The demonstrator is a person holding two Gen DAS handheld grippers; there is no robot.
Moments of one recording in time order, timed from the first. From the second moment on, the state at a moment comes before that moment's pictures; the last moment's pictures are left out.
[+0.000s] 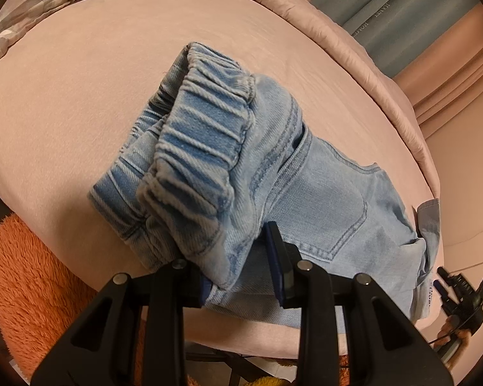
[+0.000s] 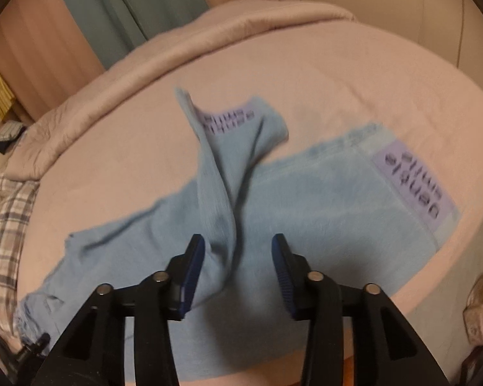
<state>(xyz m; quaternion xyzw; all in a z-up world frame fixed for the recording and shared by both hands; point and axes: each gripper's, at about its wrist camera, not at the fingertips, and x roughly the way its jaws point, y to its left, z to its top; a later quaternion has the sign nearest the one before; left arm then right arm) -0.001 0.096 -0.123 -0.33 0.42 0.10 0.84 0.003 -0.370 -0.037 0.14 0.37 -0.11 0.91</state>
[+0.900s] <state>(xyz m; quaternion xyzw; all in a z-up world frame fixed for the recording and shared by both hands) -0.003 0.095 -0.126 -0.32 0.42 0.09 0.85 0.130 -0.357 -0.028 0.04 0.41 -0.12 0.90</state>
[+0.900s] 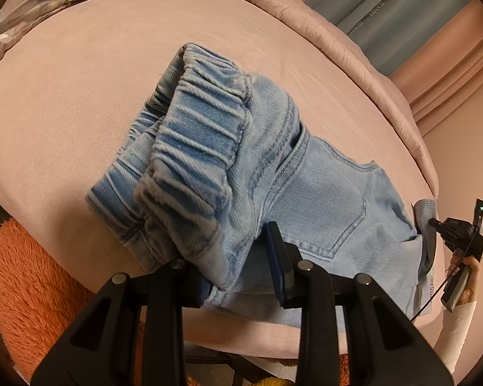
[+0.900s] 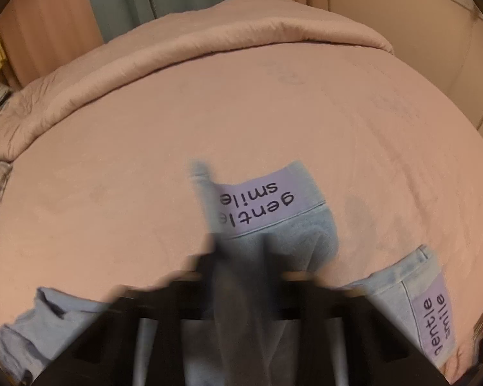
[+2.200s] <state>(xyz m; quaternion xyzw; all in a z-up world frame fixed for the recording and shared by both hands) -0.011 0.124 -0.116 -0.35 0.46 0.05 0.82 -0.090 -0.492 -0.059 0.27 0.30 -0.26 0.88</state>
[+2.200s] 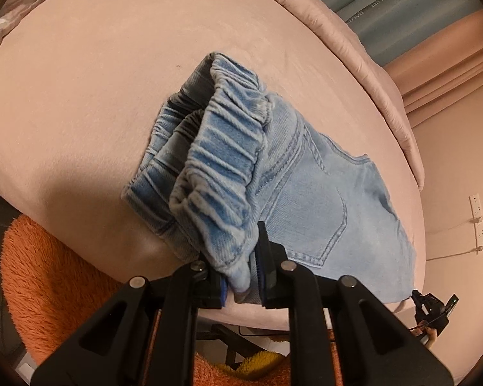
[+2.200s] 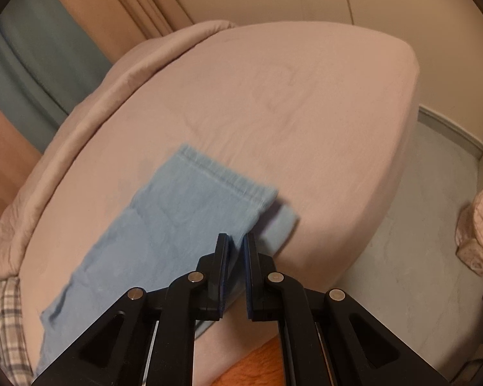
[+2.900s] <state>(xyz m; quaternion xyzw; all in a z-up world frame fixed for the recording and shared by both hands) -0.013 0.136 -0.110 -0.35 0.46 0.04 0.82 -0.085 -0.502 -0.085 0.25 0.32 -0.29 0.86</state>
